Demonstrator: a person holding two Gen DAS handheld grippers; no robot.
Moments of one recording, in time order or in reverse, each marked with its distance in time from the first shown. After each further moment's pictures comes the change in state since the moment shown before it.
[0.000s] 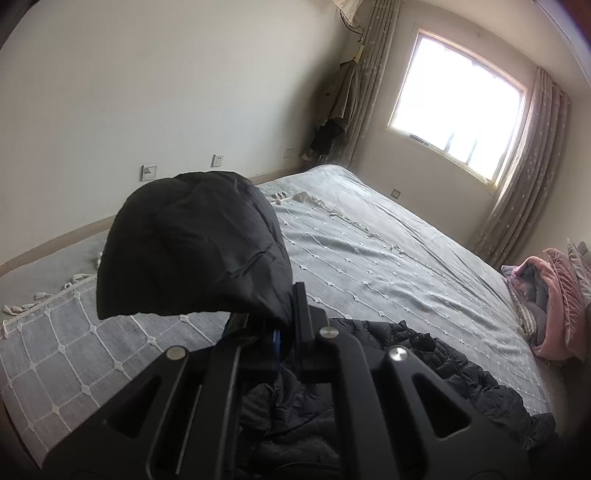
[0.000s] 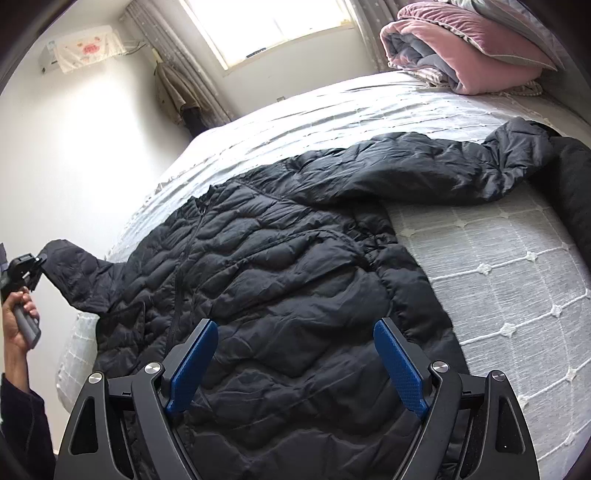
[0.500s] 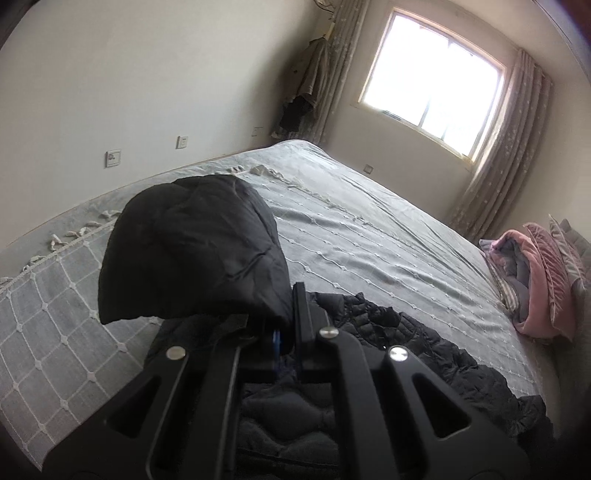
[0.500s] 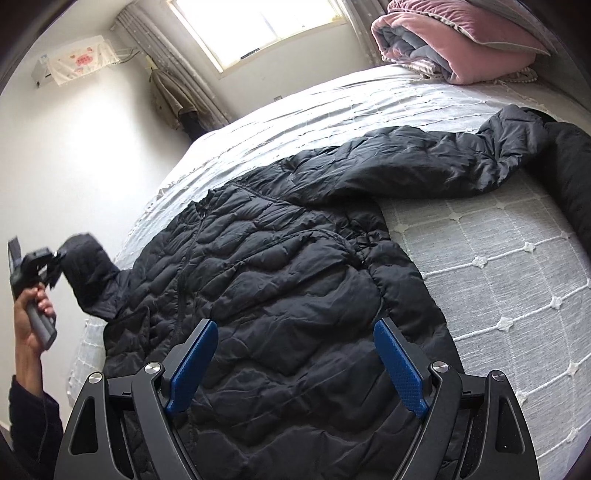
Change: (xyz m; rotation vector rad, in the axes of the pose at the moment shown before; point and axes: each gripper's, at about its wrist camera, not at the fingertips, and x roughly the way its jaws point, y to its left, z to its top) left arm 0.013 -0.079 -0.033 0.060 0.080 -0.097; right arm -0.001 -0.008 0.001 0.025 0.019 0.020
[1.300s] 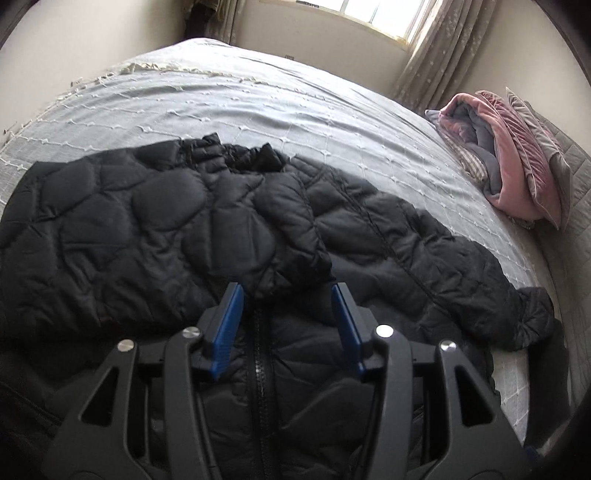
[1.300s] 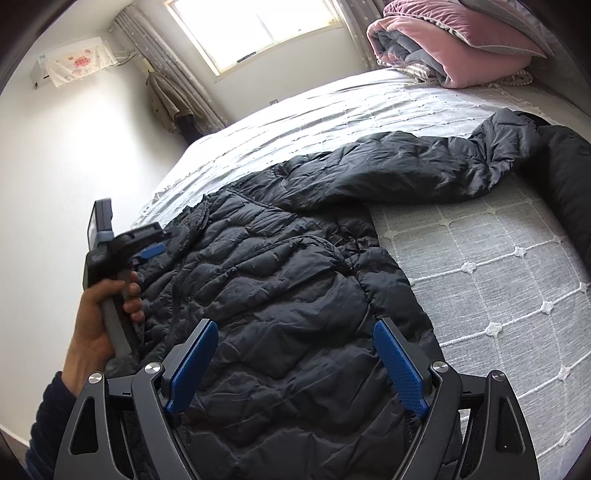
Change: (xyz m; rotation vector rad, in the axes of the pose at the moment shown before) left arm 0.108 -0.154 -0.142 0.211 0.384 -0.186; right arm -0.008 -0.007 0.003 0.010 -0.021 -0.016
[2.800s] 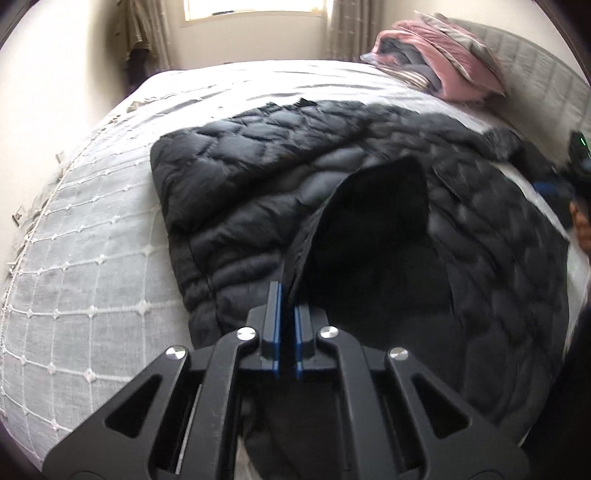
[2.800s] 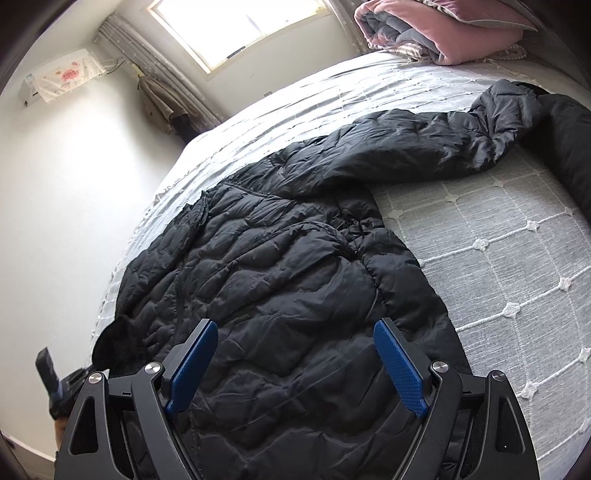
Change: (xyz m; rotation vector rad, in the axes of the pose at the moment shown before) left arm -0.172 0.180 -0.134 0.458 0.020 -0.010; right arm 0.017 -0.005 -0.003 0.075 0.050 0.042
